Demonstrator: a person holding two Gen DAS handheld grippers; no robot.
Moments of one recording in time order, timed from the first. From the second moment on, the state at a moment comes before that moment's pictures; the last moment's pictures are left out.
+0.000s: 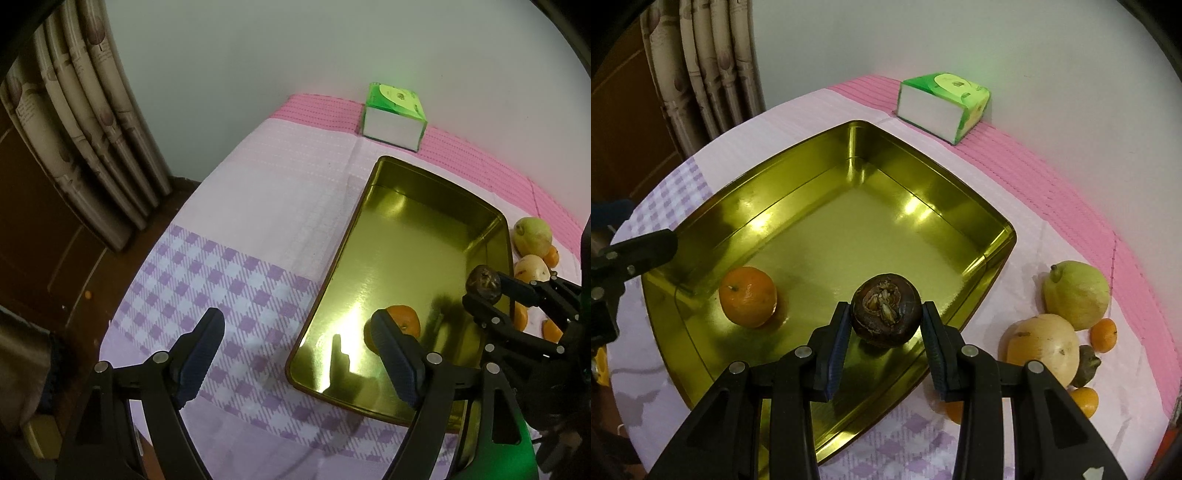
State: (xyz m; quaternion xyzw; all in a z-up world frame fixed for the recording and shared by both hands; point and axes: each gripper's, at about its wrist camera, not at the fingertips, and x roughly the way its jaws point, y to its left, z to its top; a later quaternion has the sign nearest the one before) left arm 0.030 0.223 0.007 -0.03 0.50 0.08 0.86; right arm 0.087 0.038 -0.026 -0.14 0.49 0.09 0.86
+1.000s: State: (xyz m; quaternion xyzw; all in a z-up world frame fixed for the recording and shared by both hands) left arm 0.031 0.227 0.002 -0.04 0.51 0.08 0.86; right arm 0.082 0.037 -0.021 -0.10 0.49 0.11 0.86
